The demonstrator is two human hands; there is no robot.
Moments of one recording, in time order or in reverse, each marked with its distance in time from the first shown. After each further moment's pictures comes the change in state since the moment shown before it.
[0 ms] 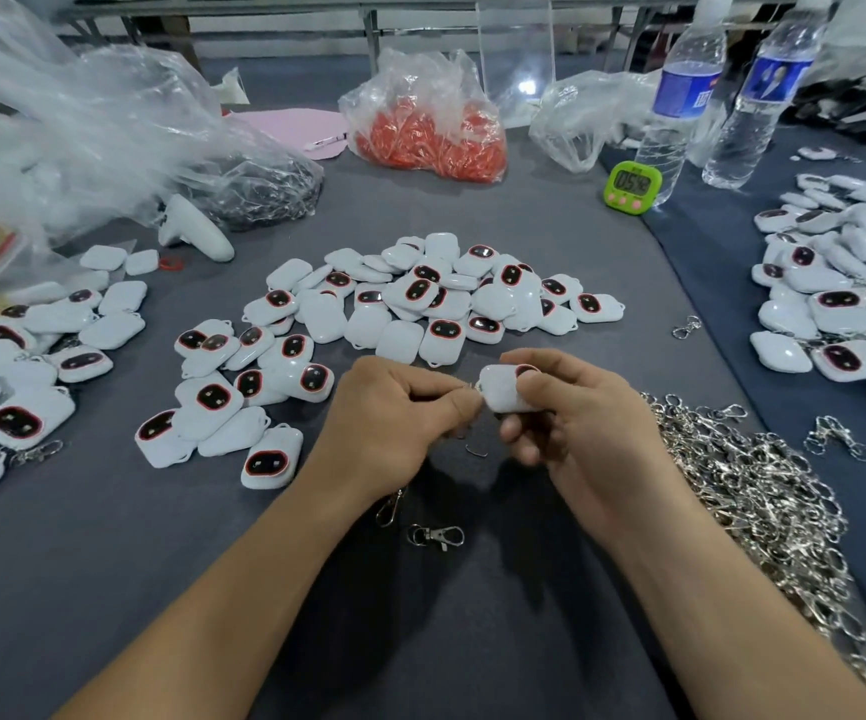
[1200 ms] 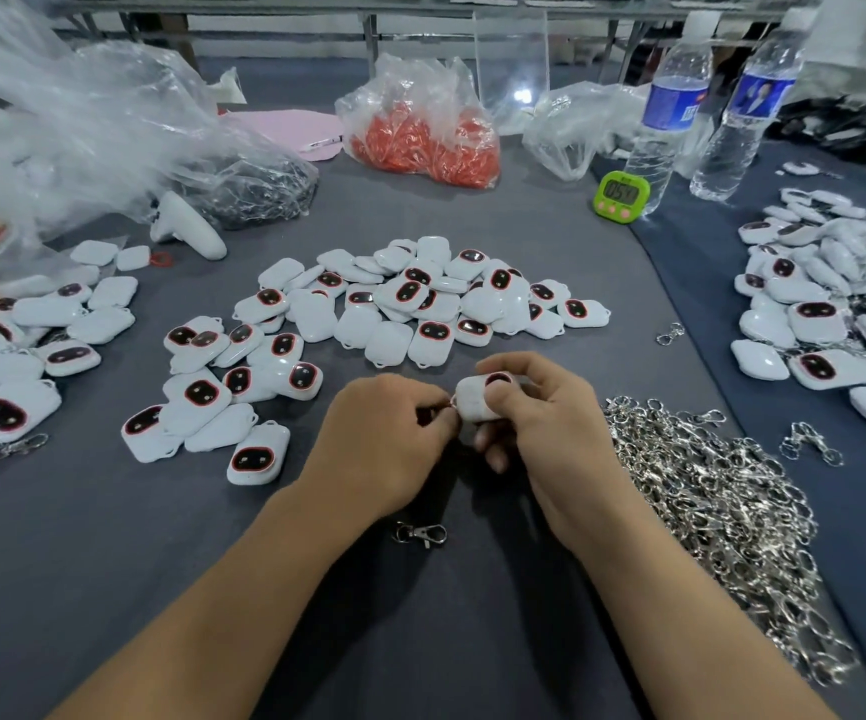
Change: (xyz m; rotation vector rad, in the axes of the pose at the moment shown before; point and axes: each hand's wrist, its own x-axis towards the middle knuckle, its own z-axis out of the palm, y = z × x) left_hand -0.001 -0.009 0.008 0.548 0.010 0.077; right_hand 0.005 0.015 0.004 -0.257 0.051 -0.124
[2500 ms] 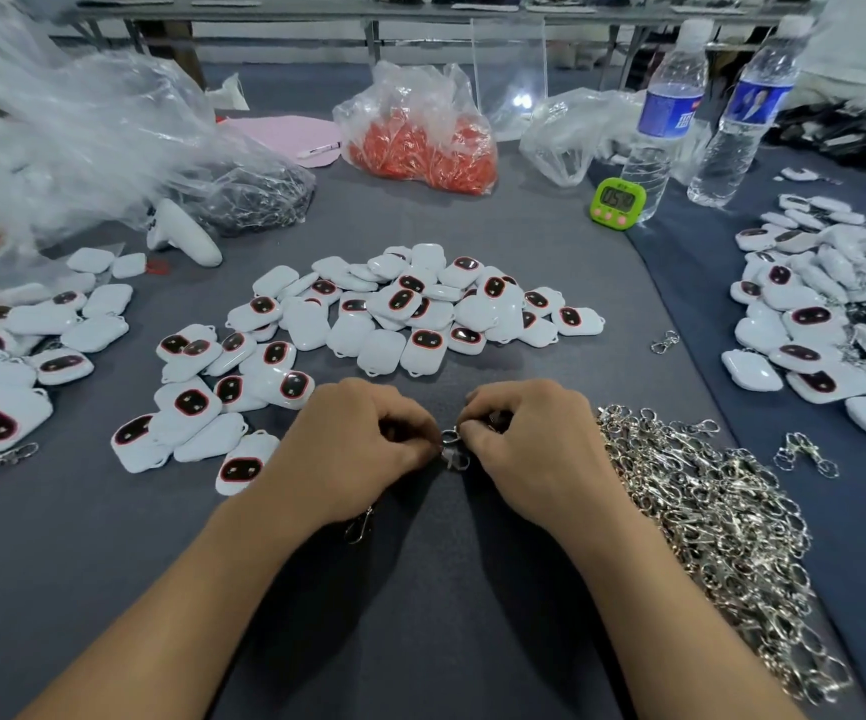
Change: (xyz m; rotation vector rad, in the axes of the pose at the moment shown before) left_hand 0.000 -0.012 -0.020 -0.139 -0.166 -0.013; right_hand 0.008 -0.001 -0.013 -0.871 -0.016 -0.266
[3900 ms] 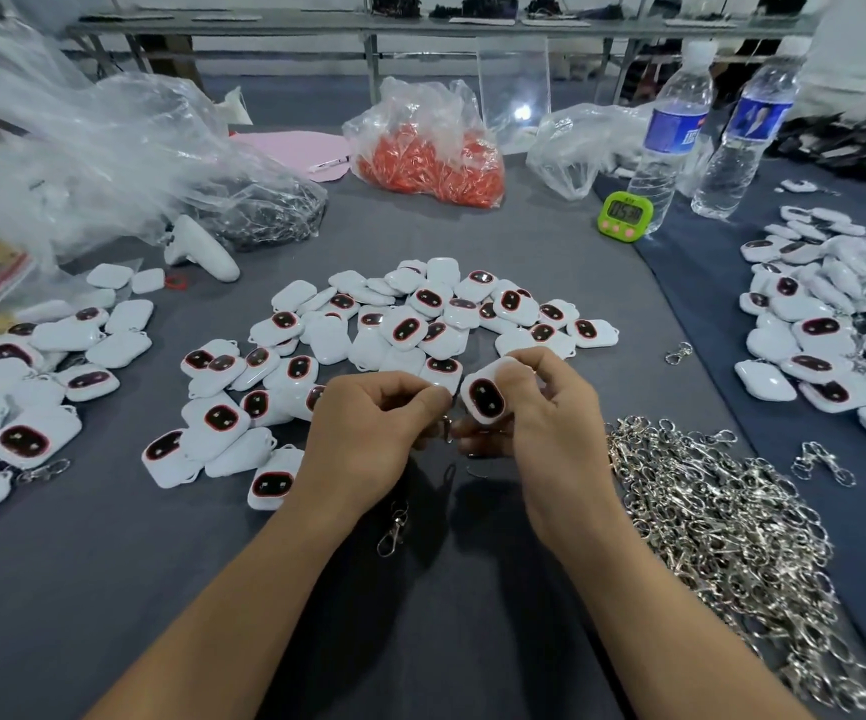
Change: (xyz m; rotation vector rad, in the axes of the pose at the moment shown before) left_hand 0.009 -0.002 0.006 -0.534 0.238 -0.198; right_hand 0.002 -0.035 0.015 0.925 0.160 0.213
